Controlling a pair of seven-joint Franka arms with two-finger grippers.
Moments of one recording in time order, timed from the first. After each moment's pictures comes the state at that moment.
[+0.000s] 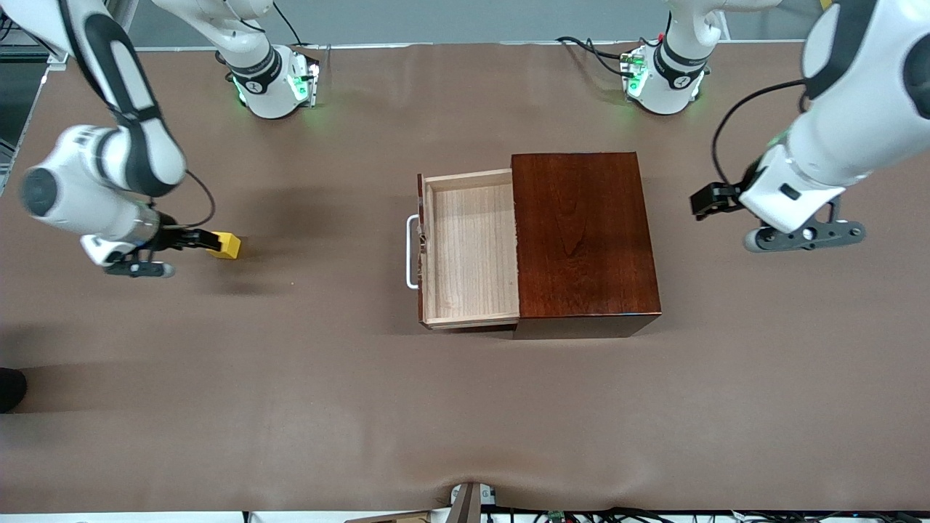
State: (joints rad) left arm -0.10 0.14 -0.20 -1.52 0.03 1.53 -0.45; right arm -0.14 0.12 -0.01 -2.16 0.10 2.10 -0.14
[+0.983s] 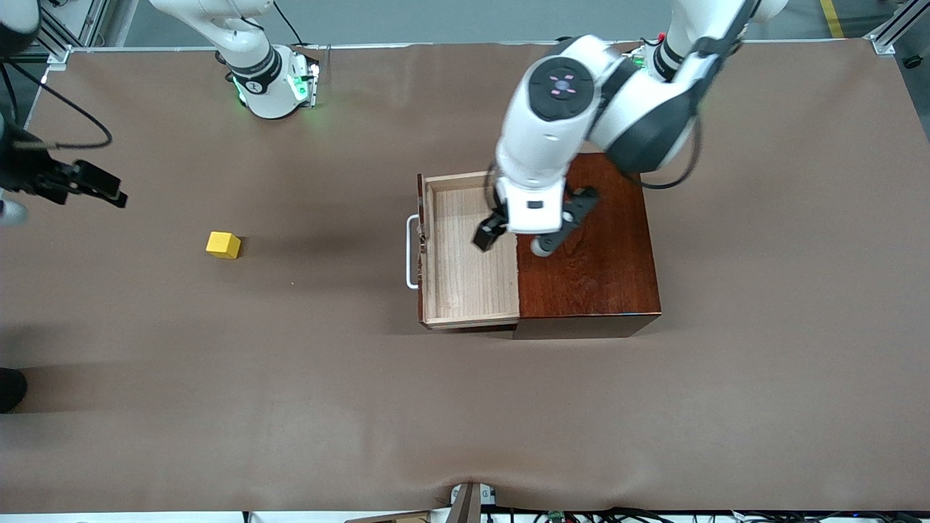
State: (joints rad) left arm -0.53 0.47 -0.24 -1.35 0.00 1.93 -1.71; right arm -0.05 -0.05 0.00 -1.66 0.02 1.60 0.03
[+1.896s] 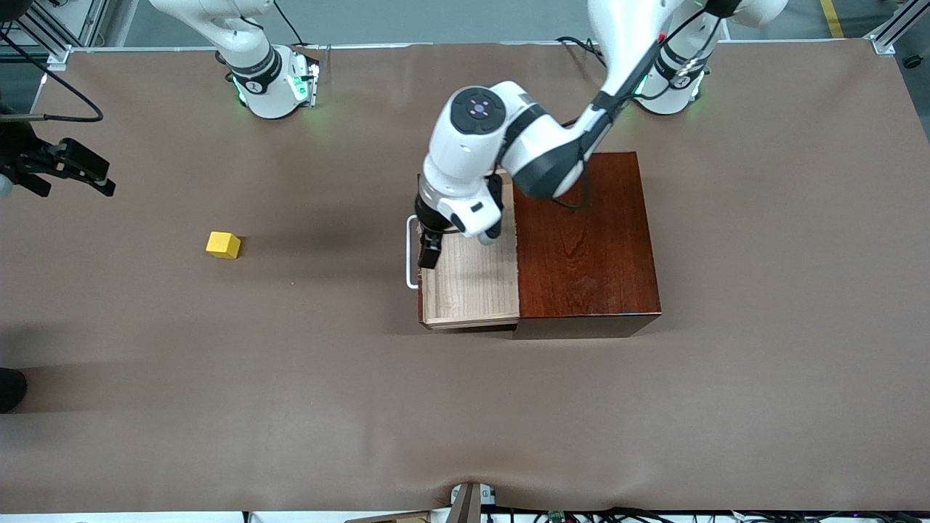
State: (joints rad) left arm -0.72 0.64 -0.17 -1.32 0.00 2.26 -2.37; right arm -0.04 -0.09 0.00 -1.67 0.01 1.62 -0.03
